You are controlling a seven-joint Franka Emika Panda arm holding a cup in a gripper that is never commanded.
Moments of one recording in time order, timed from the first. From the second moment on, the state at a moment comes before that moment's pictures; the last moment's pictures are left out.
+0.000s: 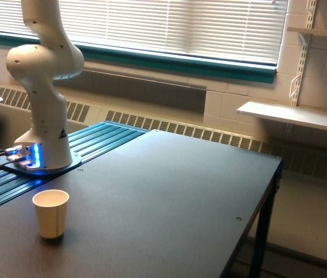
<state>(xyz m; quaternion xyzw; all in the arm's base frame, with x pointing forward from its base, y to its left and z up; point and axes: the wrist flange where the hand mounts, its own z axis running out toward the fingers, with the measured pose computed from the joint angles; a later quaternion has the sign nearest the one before) 0.542 0.072 0.721 -0.74 0.11 -0.65 0.16</state>
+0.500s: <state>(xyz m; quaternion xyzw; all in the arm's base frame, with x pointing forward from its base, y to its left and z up) 0.530 0.048 0.651 -0.84 0.11 -0.53 0.06</state>
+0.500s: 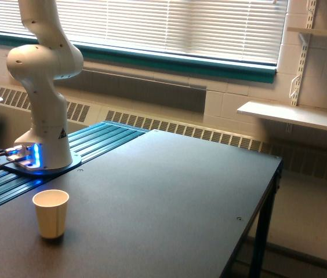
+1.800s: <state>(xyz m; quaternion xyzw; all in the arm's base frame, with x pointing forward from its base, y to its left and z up) 0.288 -0.108 0.468 -0.88 0.40 -0.24 0.01</state>
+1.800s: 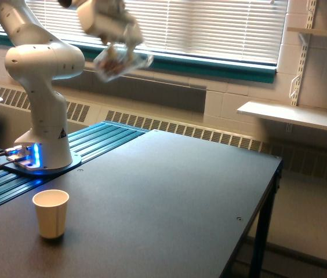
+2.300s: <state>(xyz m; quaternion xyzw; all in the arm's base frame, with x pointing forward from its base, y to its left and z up) 0.233 -0.164 0.398 -0.88 0.46 -0.12 -0.03</state>
